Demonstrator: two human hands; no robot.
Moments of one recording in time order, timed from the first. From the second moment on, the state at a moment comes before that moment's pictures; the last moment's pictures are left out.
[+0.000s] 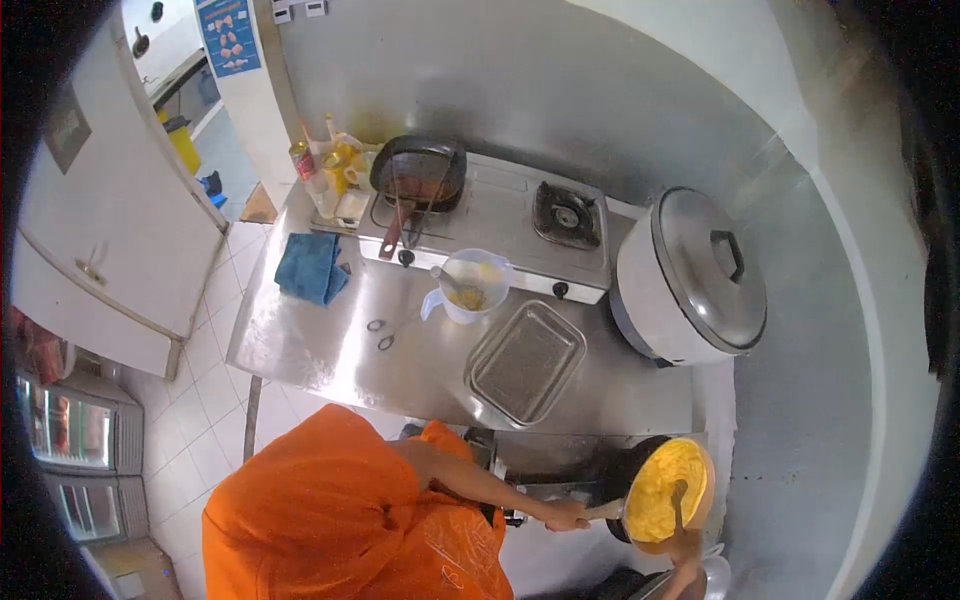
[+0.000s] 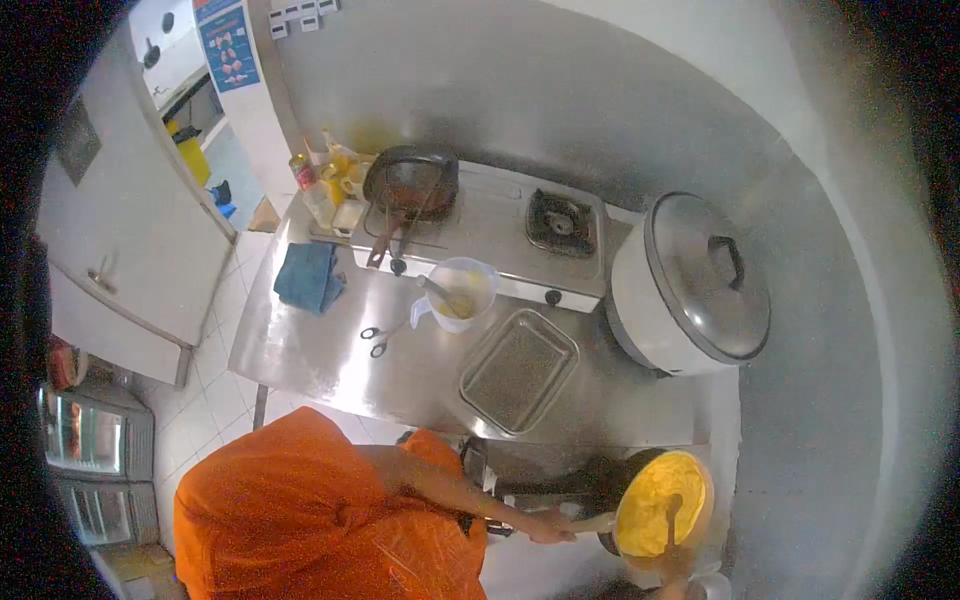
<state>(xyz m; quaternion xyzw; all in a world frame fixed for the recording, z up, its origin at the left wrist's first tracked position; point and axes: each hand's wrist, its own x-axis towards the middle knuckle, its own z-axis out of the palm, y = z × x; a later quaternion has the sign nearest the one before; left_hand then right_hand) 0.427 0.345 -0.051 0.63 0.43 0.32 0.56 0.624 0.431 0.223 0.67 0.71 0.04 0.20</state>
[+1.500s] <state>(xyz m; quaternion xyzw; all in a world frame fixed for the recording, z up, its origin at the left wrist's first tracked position) 0.354 0.351 0.057 0.62 0.44 0.19 0.62 0.641 0.387 0.304 0.56 0.77 -0.30 0.03</state>
